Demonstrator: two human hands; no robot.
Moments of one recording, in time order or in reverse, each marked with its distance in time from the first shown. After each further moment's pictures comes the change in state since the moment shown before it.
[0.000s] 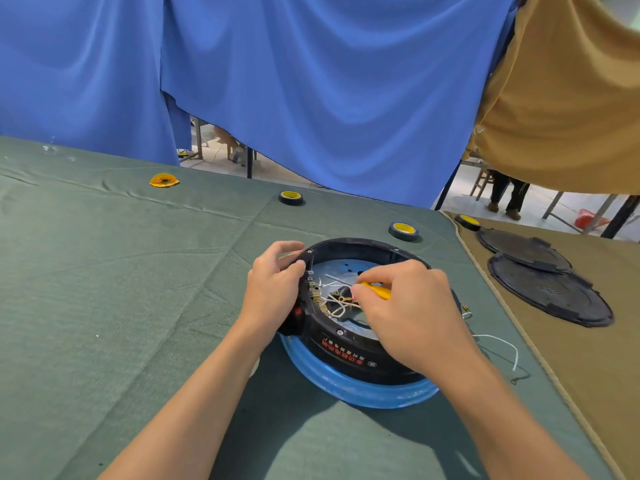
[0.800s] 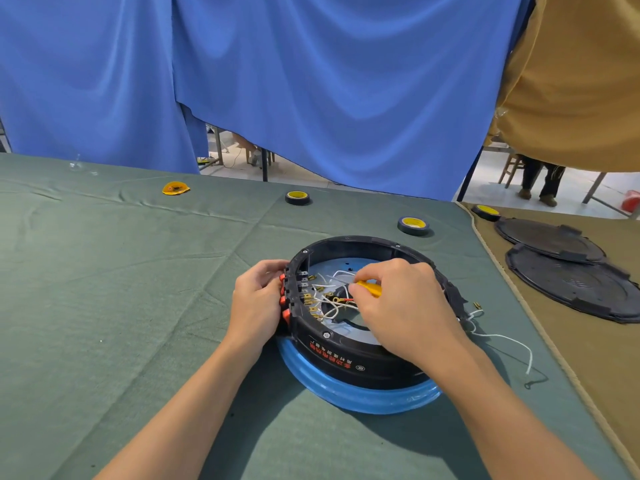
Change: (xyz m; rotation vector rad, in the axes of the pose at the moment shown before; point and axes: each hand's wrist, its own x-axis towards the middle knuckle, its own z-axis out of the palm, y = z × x) left_hand -0.007 -0.016 -0.003 -0.046 0.107 -0.023; right_hand 0.020 0.031 0.014 0.001 -0.035 -0.062
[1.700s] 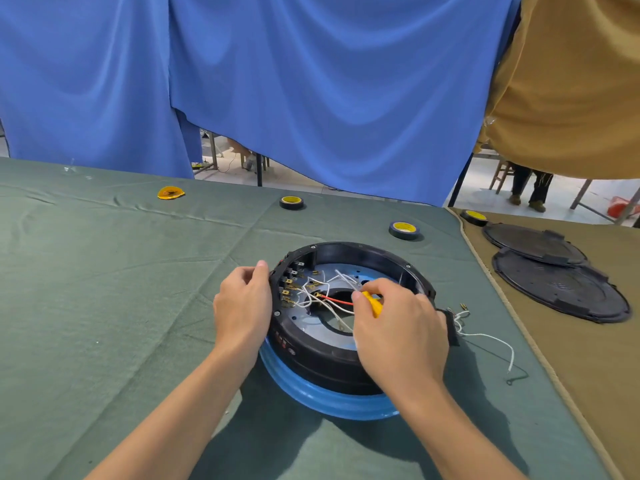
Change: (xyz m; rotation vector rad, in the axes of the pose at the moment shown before) left_hand -0.010 0.016 -0.001 0.284 0.296 -0.087; right_hand -0.031 -0.010 0.014 -0.038 0.197 0.260
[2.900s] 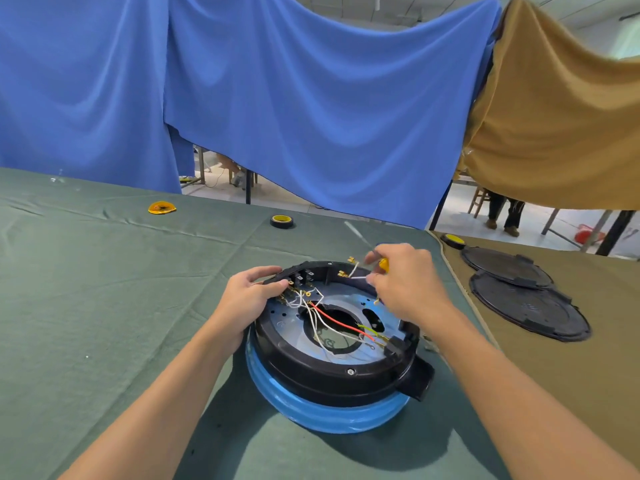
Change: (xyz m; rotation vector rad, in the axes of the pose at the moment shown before) left_hand 0.028 0.014 -0.001 -0.283 -0.518 -0.115; right_hand 0.091 0.020 -0.019 0.016 -0.183 -0.161
